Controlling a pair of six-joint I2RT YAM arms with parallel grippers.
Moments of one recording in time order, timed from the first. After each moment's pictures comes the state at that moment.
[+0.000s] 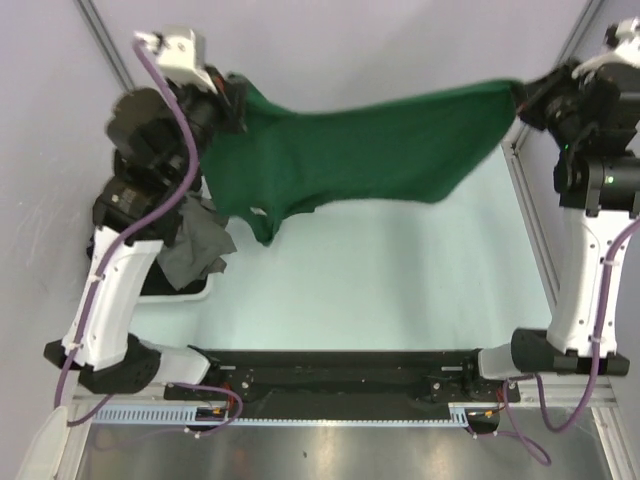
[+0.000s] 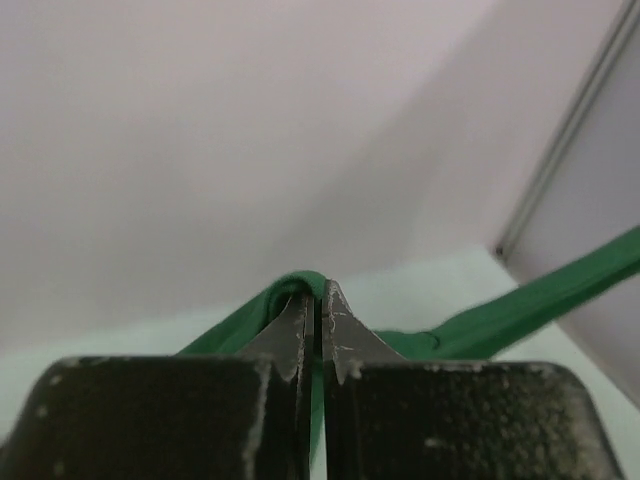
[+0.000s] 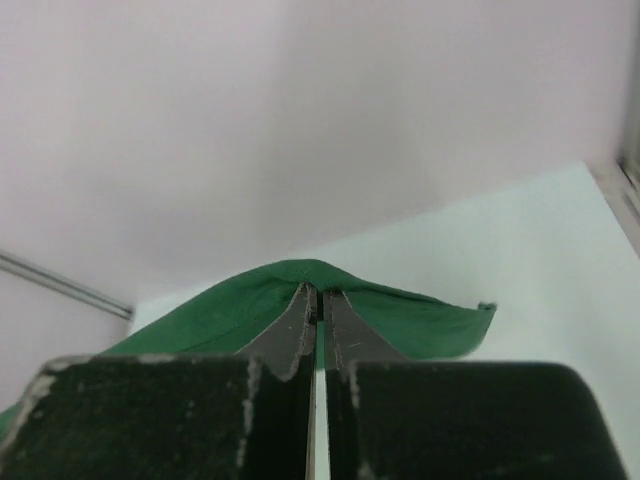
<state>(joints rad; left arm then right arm) -0.50 1.37 2.08 -0.50 -0.15 -0.05 -0.06 1.45 2.19 -0.76 -0.09 0.48</state>
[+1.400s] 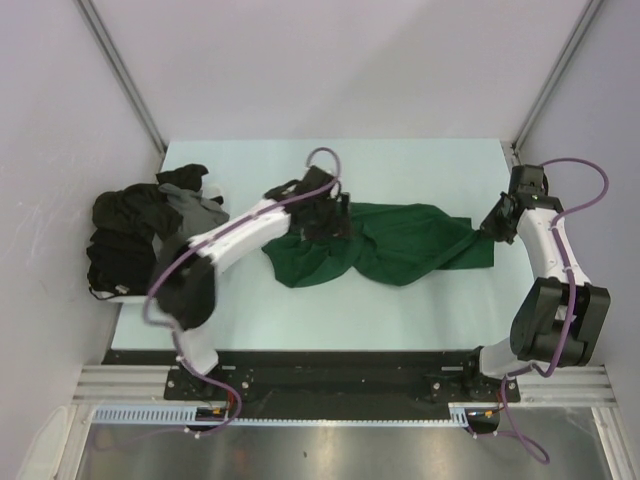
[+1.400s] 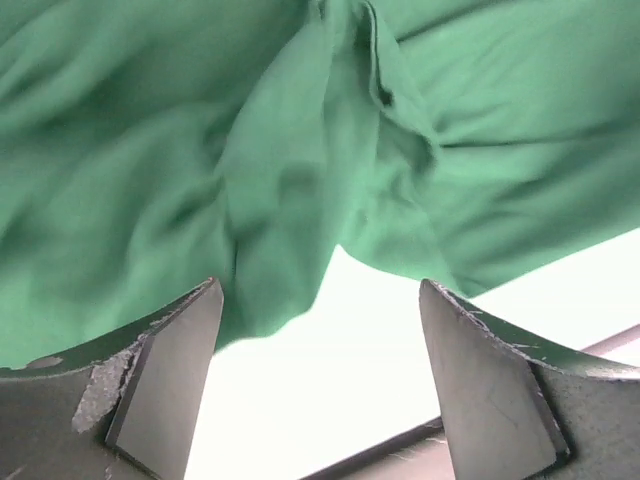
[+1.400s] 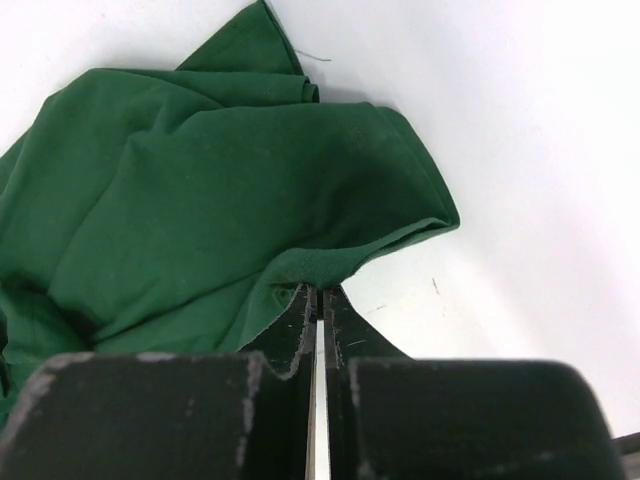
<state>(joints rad) -0.68 1.93 1.59 -0.65 0.05 -0.57 -0.20 1.47 1.18 -0.72 0.04 0.46</state>
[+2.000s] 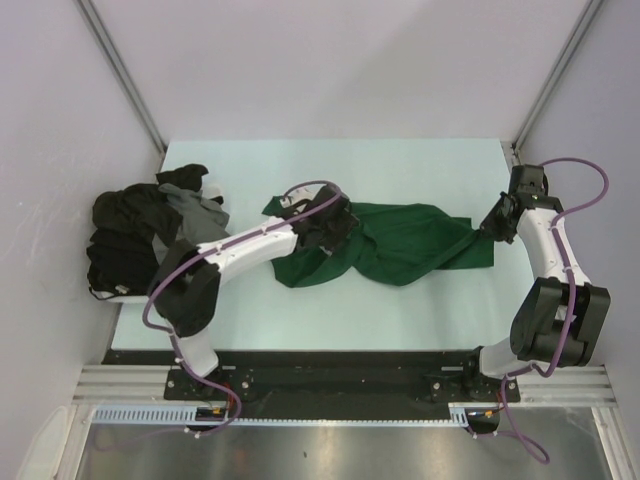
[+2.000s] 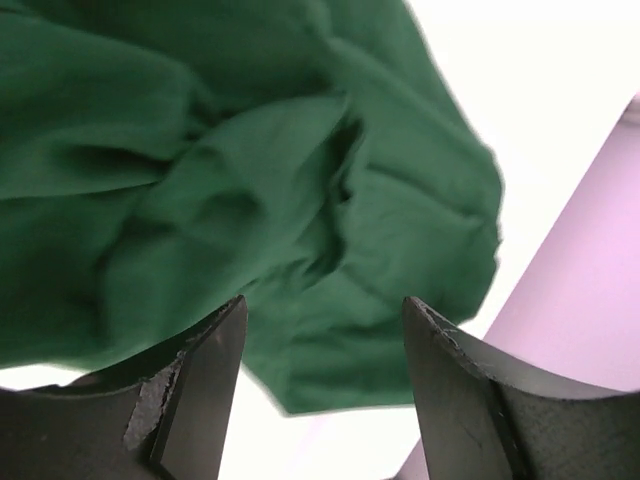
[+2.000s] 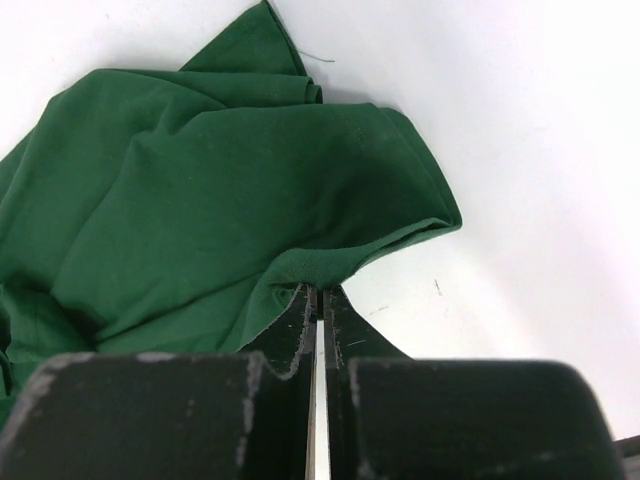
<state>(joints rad) -0.76 1.76 1.31 -0.43 -0.21 -1.48 -0.20 1.47 1.18 -0.72 0.04 0.46</state>
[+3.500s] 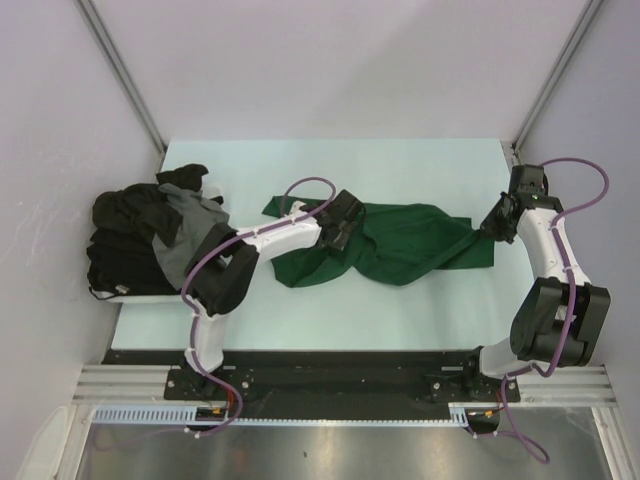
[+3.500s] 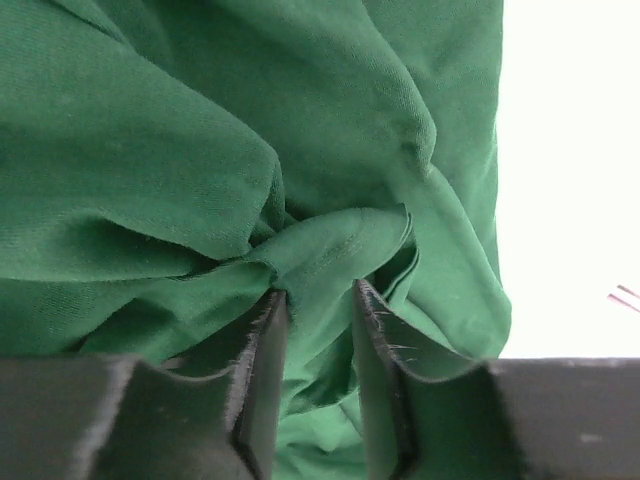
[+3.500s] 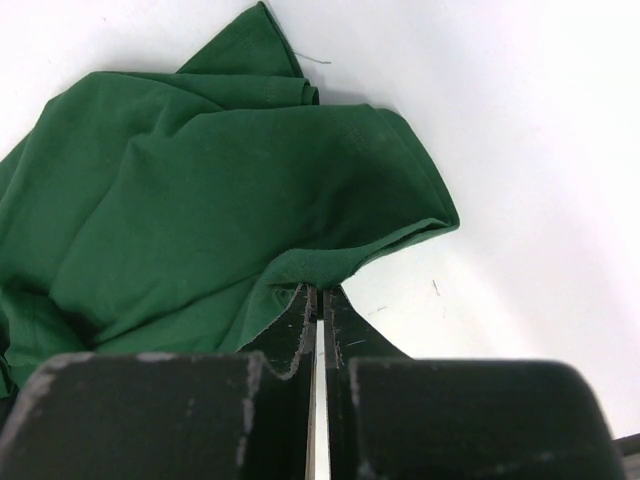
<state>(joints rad) -0.77 2.02 1.49 -0.55 -0.39 -1.85 -0.20 1.47 1.18 -0.72 0.05 0.47</state>
